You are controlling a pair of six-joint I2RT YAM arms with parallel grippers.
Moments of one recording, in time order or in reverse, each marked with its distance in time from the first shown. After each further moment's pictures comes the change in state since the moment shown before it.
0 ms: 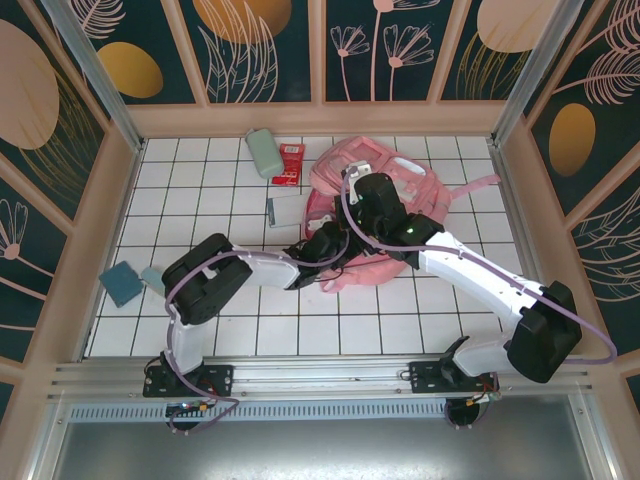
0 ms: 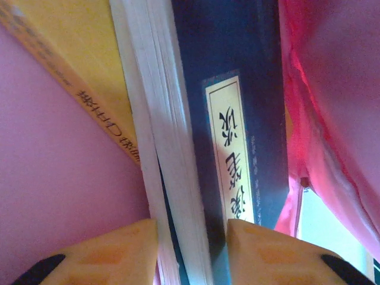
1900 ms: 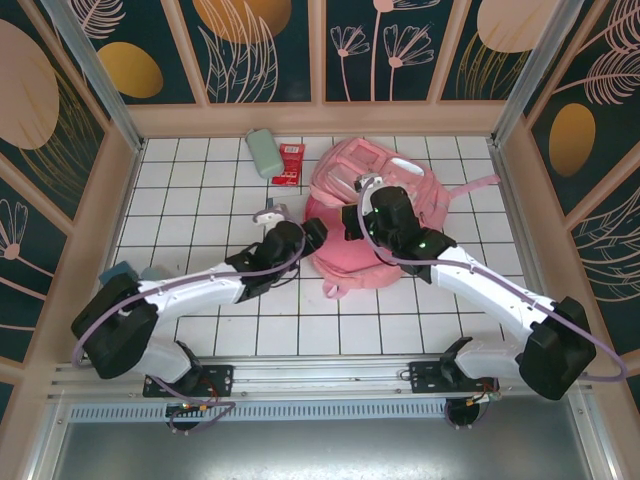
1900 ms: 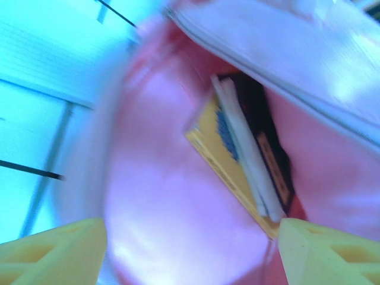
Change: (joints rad) left arm 0.085 -0.574 -0.297 -0.289 -0.260 0.161; right arm -0.044 -0.116 -0.172 0.098 -0.097 0.065
